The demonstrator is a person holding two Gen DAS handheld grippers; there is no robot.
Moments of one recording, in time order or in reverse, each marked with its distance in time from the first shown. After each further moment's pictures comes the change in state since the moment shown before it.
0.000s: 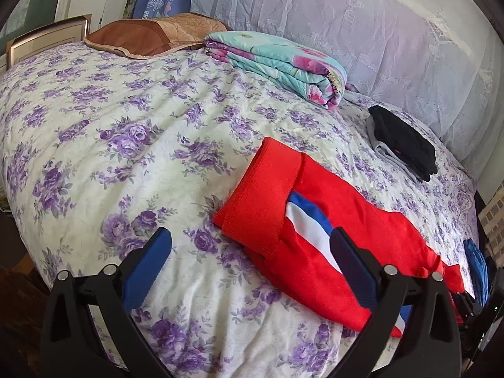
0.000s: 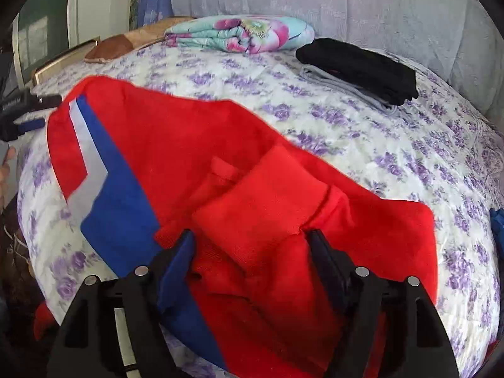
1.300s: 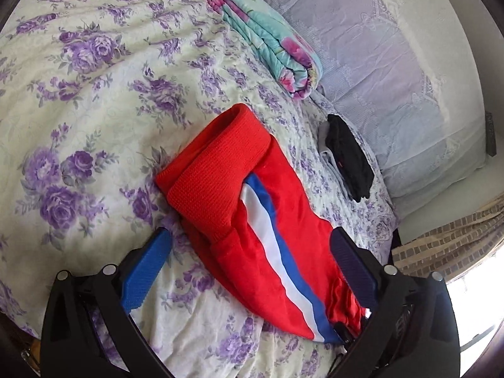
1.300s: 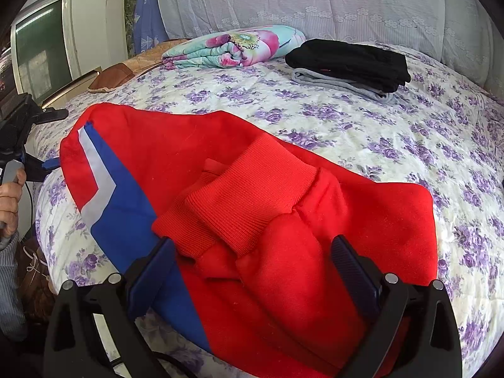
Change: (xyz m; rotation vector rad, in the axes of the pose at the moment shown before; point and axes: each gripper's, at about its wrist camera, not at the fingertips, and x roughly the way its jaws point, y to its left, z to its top) left arm 0.030 0.013 0.000 -0.327 0.164 -0.361; right arm -0.009 -0.019 -0.015 0.081 -0.051 0.072
